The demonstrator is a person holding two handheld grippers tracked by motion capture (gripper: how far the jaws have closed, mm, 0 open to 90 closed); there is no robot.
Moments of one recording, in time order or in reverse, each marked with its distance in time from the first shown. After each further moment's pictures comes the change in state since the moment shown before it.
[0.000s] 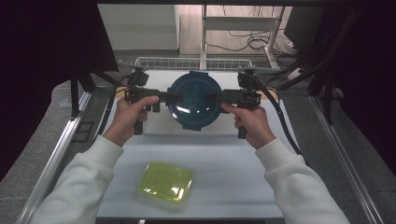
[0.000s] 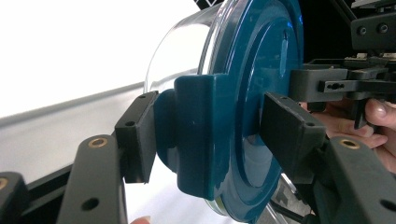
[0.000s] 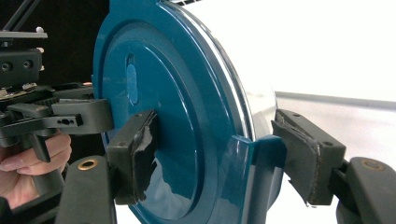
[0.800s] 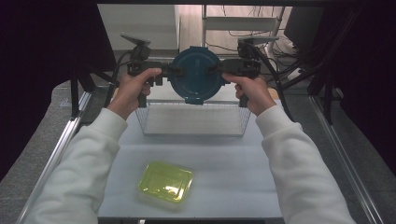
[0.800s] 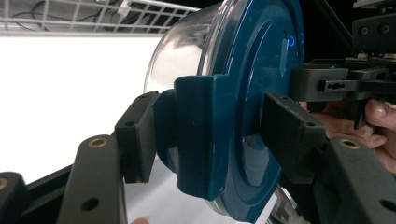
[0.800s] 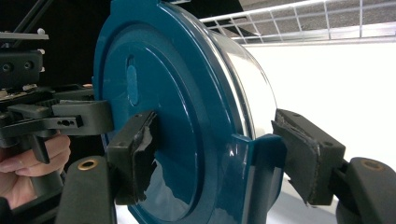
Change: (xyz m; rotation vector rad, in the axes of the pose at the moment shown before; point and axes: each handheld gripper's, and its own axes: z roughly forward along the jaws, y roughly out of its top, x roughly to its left) left arm 0.015 0.064 0.006 -0.028 0.016 -0.029; right arm -0.006 0.075 0.012 0.013 0.007 -0.030
